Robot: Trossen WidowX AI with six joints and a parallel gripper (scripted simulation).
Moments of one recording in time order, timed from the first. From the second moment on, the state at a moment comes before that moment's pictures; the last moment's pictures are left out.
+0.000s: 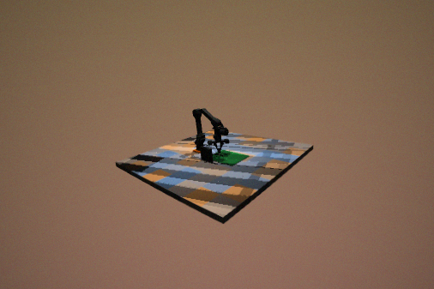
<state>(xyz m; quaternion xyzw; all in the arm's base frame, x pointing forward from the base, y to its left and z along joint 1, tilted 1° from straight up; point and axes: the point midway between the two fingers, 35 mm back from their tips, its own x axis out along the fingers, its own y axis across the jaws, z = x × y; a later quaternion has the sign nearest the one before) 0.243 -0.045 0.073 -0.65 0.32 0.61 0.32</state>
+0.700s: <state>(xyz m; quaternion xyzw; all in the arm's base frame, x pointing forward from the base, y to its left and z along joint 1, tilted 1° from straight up) 0.244 -0.045 0.069 -0.65 0.32 0.61 0.32</state>
